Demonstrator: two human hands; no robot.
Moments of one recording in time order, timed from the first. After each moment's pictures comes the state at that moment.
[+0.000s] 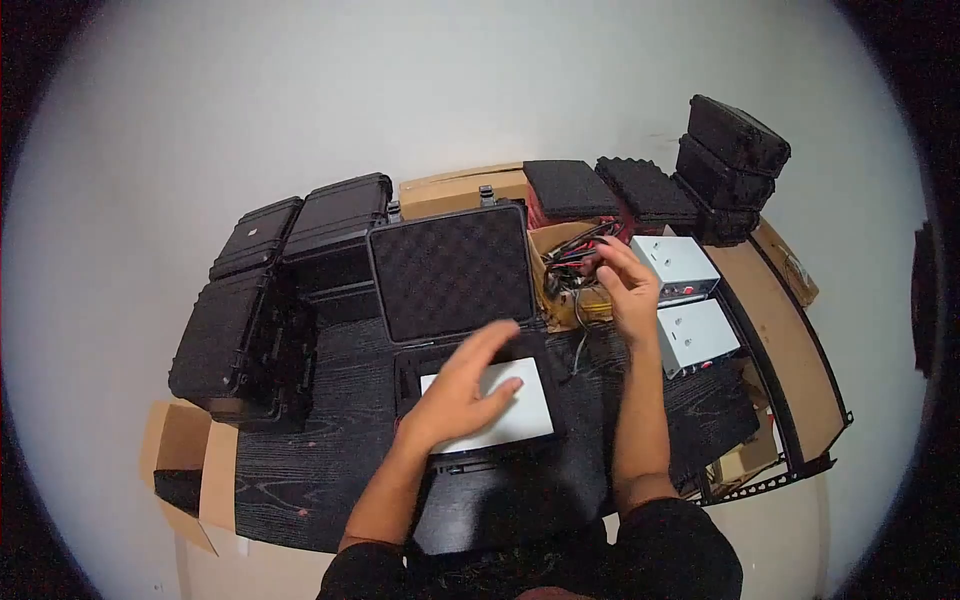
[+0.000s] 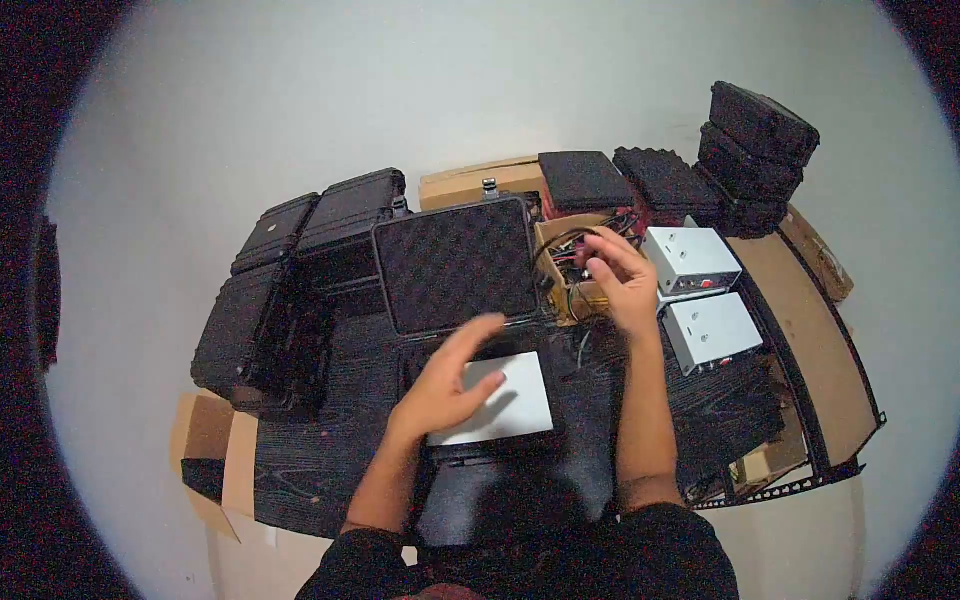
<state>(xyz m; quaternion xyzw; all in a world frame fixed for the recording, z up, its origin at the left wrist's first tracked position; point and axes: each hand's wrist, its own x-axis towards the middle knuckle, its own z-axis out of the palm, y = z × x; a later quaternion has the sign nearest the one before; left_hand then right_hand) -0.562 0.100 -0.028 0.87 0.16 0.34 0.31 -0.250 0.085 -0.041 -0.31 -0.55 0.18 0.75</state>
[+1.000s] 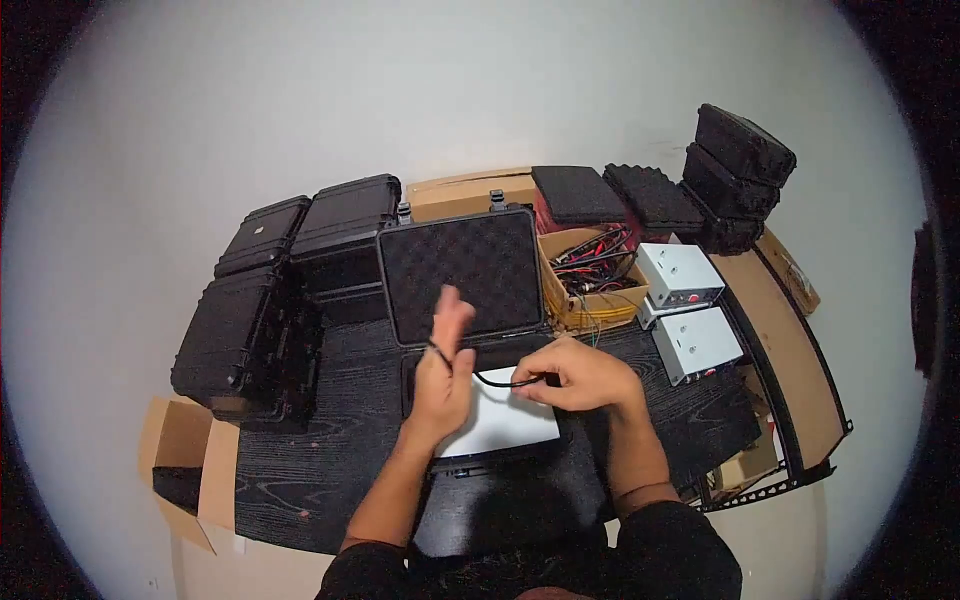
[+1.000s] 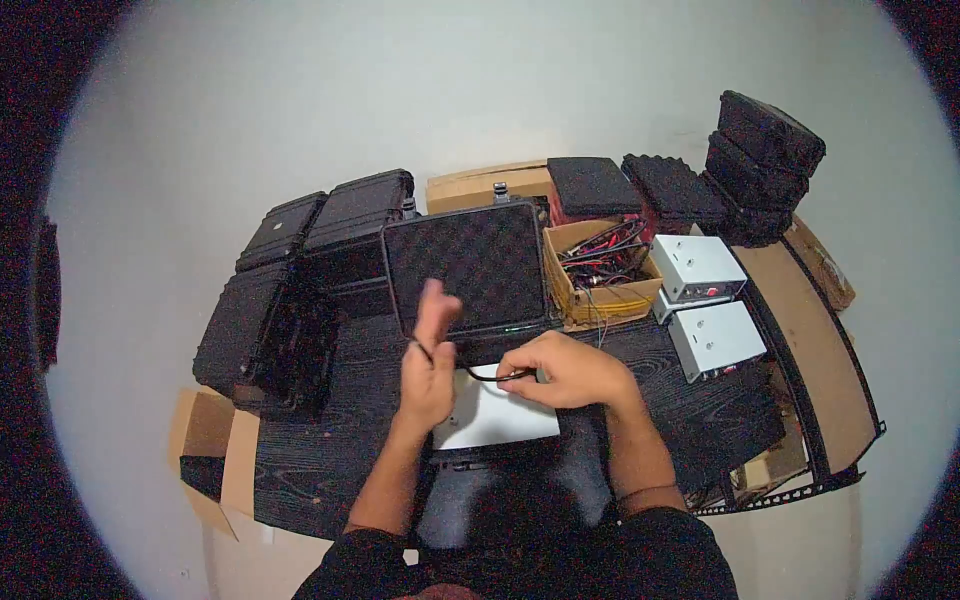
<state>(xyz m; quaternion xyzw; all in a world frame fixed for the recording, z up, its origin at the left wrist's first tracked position) -0.576 0.114 -0.037 0.80 0.18 0.51 0.26 -0.348 0.038 0.010 -0.40 -0.84 0.25 0.28</state>
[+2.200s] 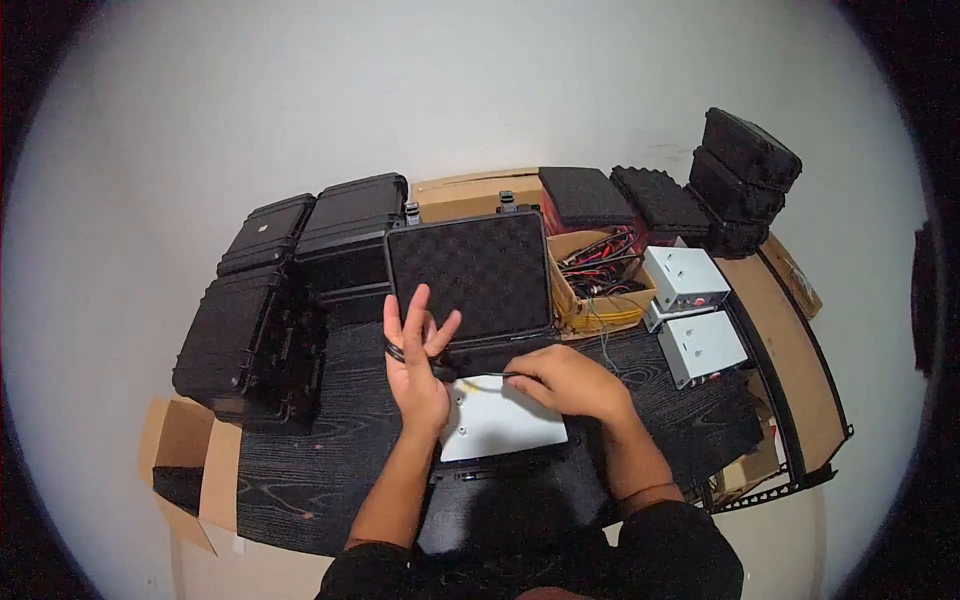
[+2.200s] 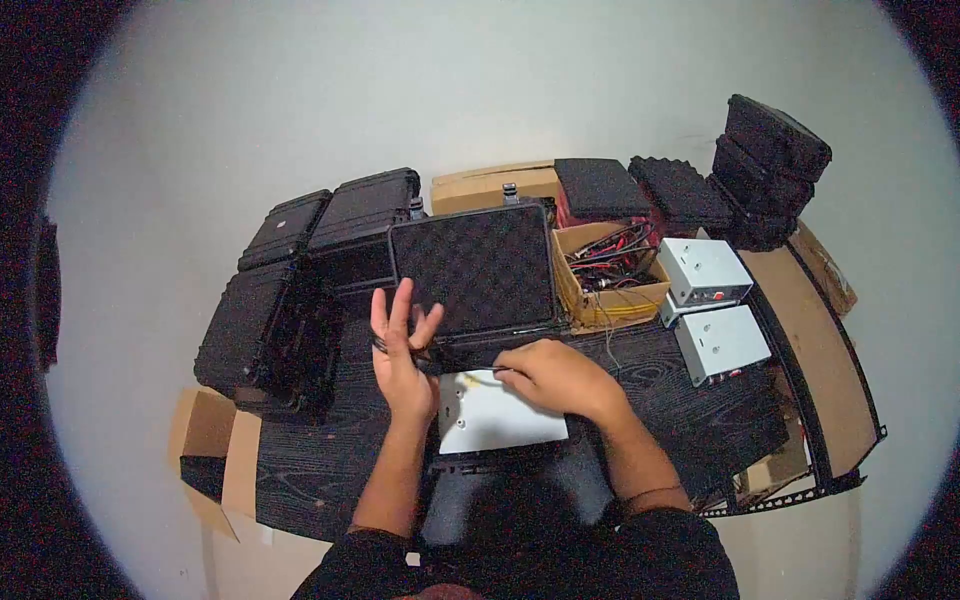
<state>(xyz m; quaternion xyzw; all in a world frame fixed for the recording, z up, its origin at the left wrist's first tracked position) -0.575 0.122 -0.034 0.53 0.18 0.67 0.48 -0.373 0.050 -0.013 -0.48 -0.82 0.15 0.28</state>
